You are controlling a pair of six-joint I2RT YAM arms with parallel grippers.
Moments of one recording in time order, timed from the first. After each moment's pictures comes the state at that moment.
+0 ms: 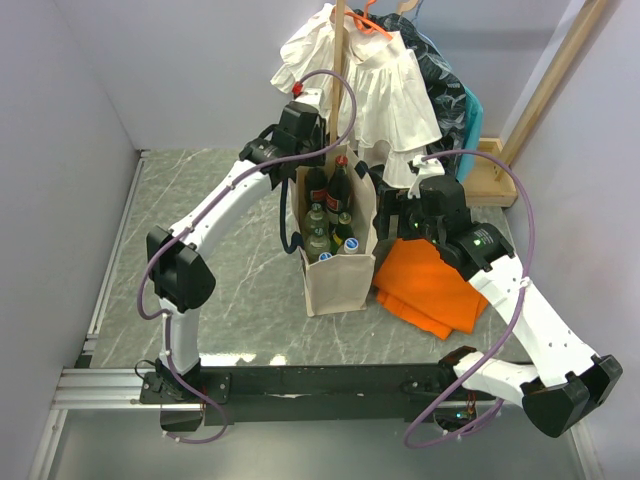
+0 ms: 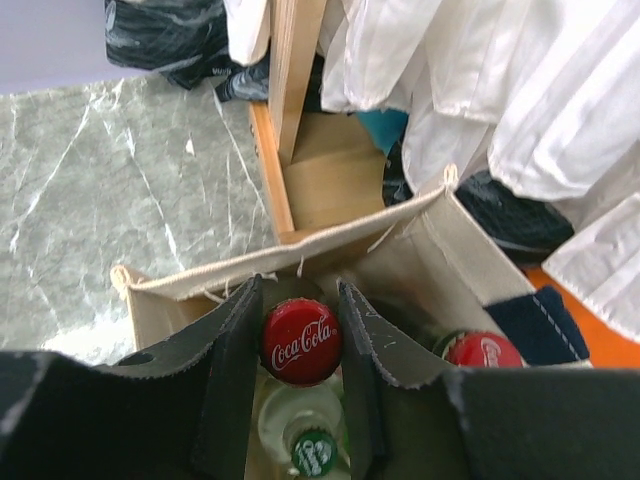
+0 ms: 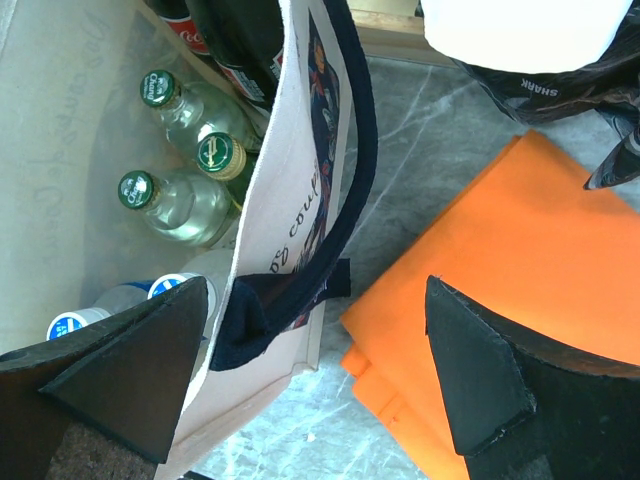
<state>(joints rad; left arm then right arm) -0.61 1.98 2.06 -0.55 -0.22 -0.34 0.48 1.09 1.19 -0.67 0.11 0.29</state>
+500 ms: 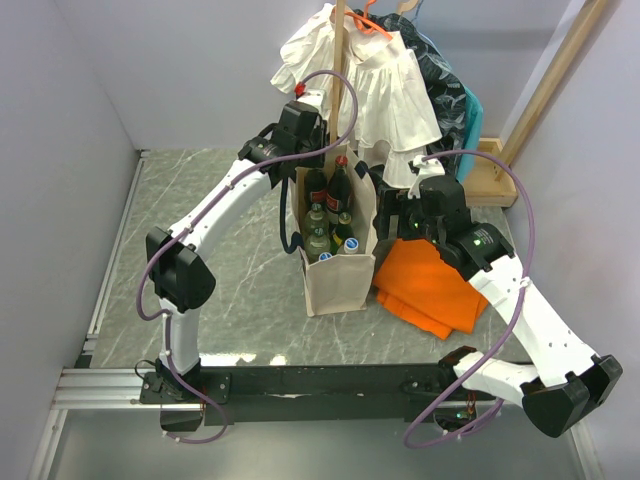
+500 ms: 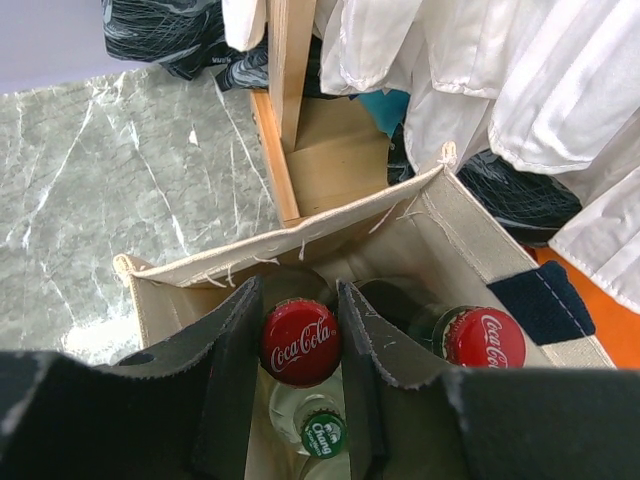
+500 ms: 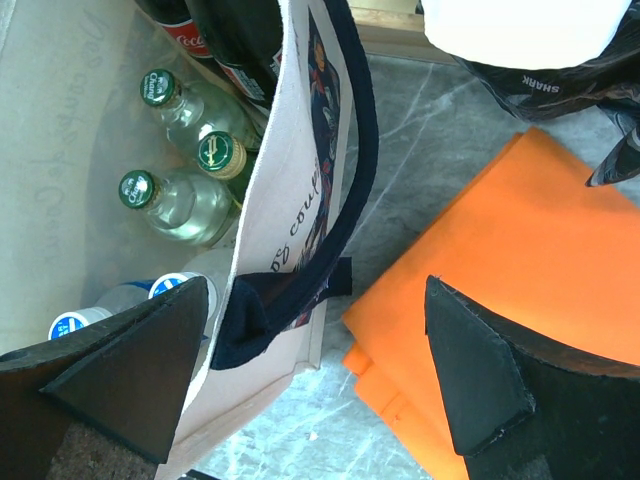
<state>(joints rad) -0.61 1.98 2.09 -0.61 -0.21 -0.30 0.48 1.09 1.19 -0.67 0.11 0.30</state>
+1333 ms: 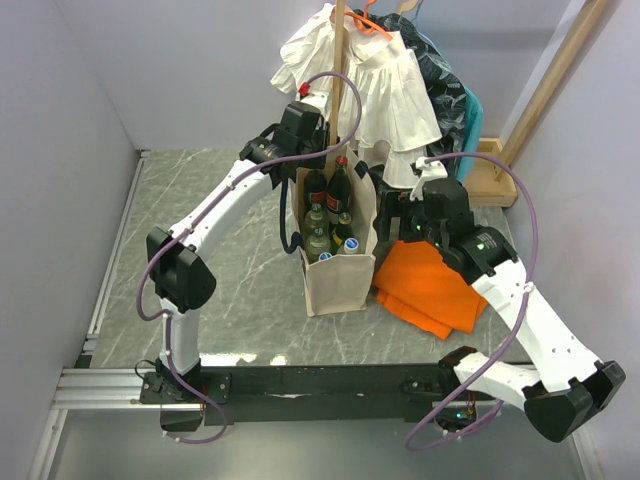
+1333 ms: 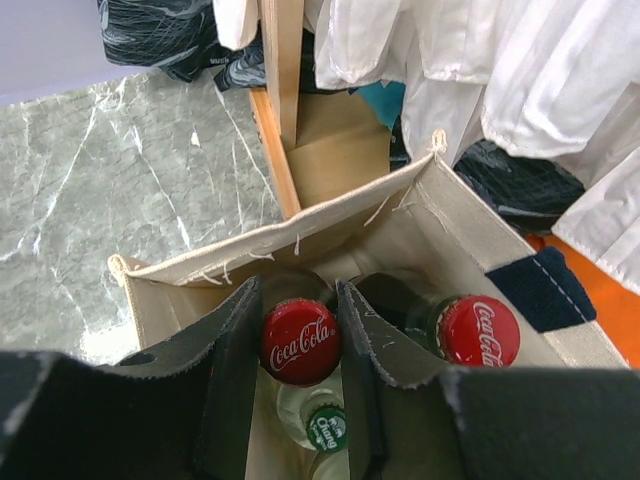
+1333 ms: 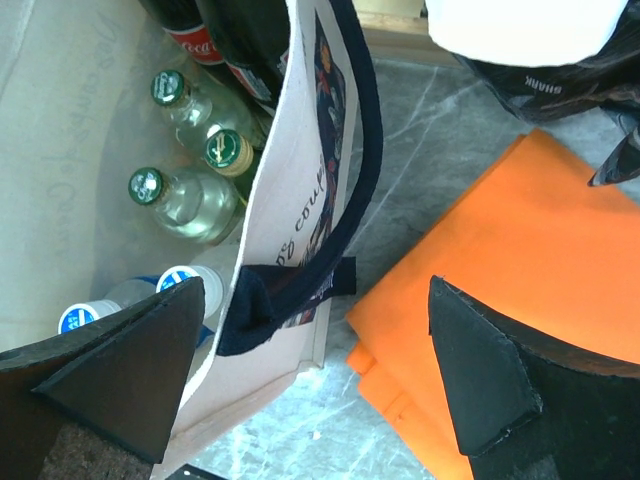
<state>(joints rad) -0.62 1.98 2.10 -0.62 -0.21 -0.26 0.48 1.06 1.18 -0.67 0.10 0.30</state>
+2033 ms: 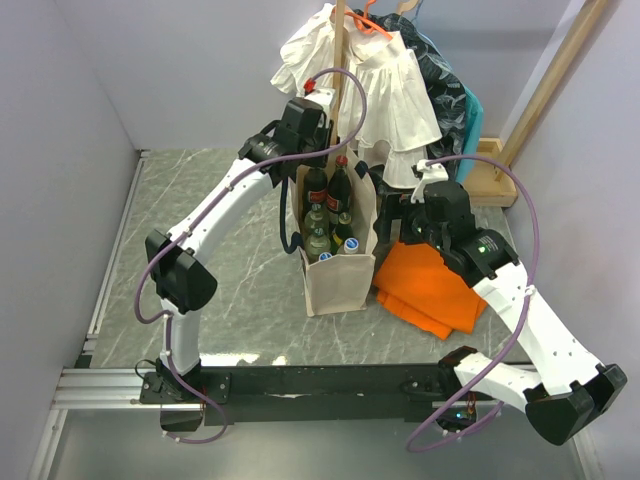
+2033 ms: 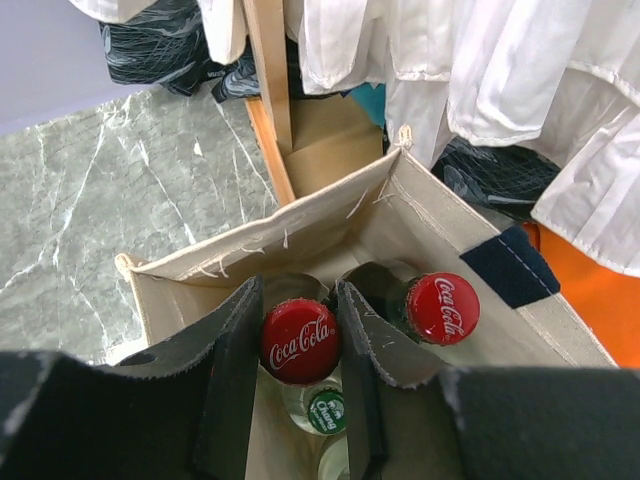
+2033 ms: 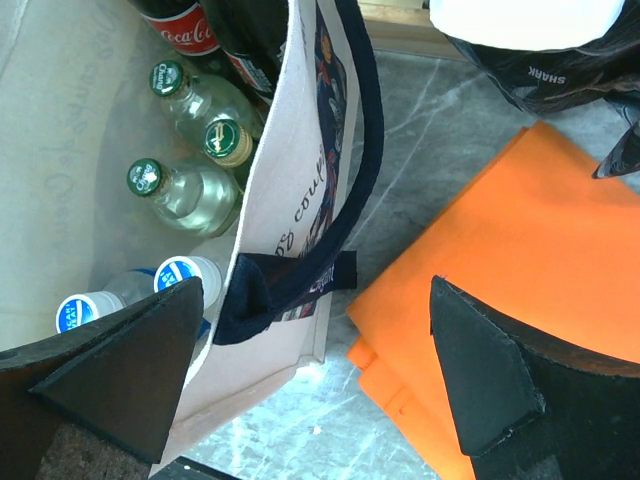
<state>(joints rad) -0.64 1.98 2.16 -0.68 -0.21 -0.20 0.48 1.04 1.16 -0.67 0.10 0.31</state>
